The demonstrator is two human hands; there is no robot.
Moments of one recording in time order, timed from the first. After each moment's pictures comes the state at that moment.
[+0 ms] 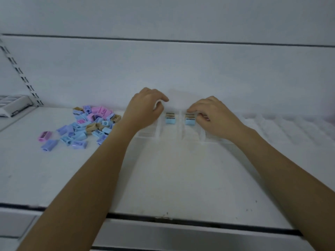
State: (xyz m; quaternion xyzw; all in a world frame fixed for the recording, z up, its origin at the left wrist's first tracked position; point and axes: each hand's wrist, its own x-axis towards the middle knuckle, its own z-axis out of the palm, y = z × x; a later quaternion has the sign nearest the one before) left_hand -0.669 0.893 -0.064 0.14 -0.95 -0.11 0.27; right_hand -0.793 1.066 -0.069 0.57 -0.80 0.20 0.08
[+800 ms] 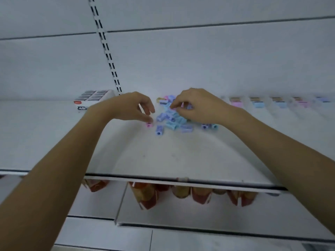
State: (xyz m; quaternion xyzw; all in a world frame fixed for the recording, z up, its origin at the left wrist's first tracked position) left_hand -0.465 0.710 -0.039 0.17 -0.97 -0.17 -0.03; right_hand -0.605 0.879 -0.058 0.63 -0.75 0.21 0.00
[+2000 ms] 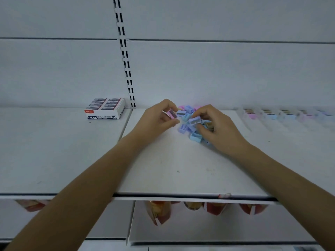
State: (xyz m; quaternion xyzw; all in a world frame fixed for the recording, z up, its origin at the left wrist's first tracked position) left_hand -0.464 0.695 -0.089 0.05 -0.87 -0.42 0.24; right_hand -0.562 0.869 -0.091 0.52 -0.74 0.43 0.04
